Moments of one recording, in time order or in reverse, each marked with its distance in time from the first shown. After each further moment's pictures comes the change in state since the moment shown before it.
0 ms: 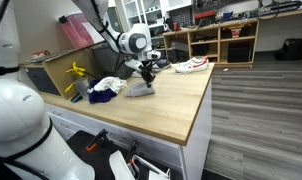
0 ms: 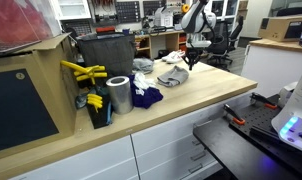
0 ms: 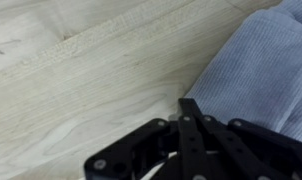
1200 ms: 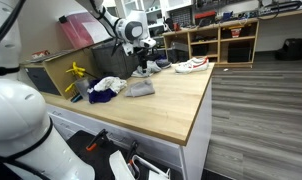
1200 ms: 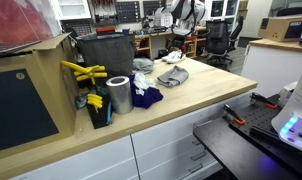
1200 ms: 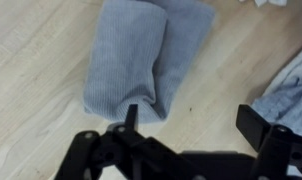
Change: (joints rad) arm 0.024 0.016 0.052 0.202 0.213 -0.076 0.279
